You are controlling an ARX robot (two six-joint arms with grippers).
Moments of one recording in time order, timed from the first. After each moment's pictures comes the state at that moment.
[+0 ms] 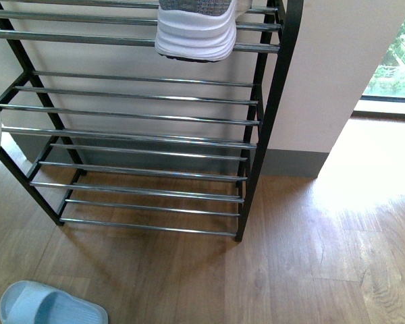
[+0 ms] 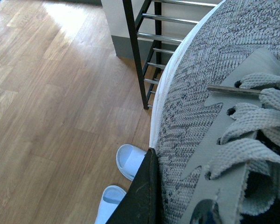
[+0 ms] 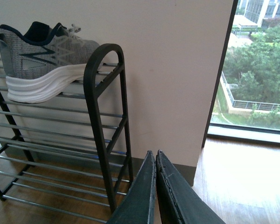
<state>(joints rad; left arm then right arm) -0.20 0.57 0.21 -0.22 -0.36 -0.15 0.00 0.01 0.02 0.00 0.00 0.00</state>
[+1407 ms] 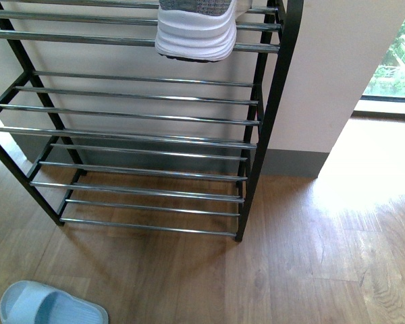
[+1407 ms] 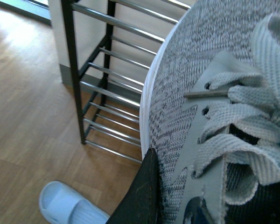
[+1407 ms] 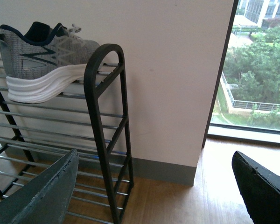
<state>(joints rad) -0.18 0.93 0.42 0.11 -0.16 -0.37 0.00 0.01 0.02 0.00 0.00 0.00</state>
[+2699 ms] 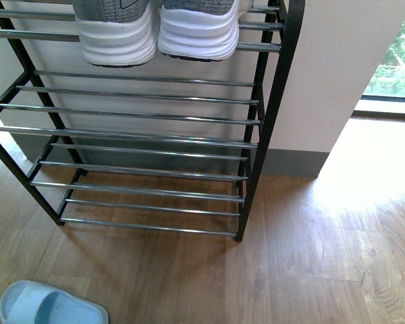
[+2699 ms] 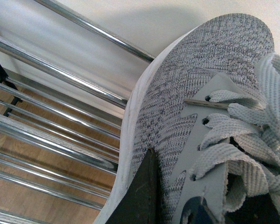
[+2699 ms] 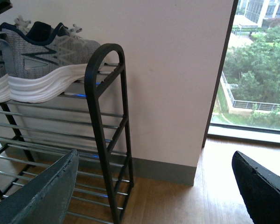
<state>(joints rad) -0.31 1.98 1.62 -0.26 -0.10 -0.62 0.00 0.01 0.02 0.00 0.00 0.00</state>
